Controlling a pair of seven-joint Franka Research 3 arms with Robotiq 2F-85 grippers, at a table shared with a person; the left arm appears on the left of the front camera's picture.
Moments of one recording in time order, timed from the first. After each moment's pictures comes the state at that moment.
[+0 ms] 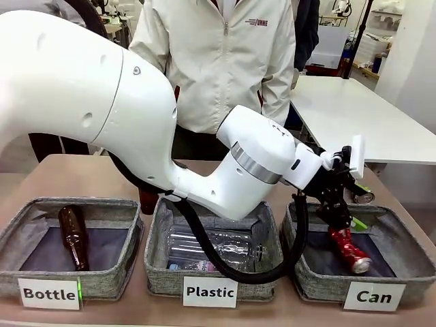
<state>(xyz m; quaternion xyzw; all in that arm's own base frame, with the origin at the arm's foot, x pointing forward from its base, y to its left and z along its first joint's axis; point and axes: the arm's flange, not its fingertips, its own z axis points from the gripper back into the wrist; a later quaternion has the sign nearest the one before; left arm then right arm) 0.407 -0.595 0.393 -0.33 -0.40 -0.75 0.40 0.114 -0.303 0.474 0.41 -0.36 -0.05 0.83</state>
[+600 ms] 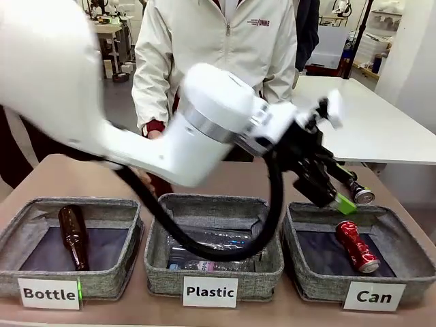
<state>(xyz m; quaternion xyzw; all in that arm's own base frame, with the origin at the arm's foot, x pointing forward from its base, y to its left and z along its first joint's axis) 0.368 -0.507 0.480 -0.43 -0.31 -0.71 0.47 0.151 -0.278 0.470 0.42 -0.33 -0.04 0.84</state>
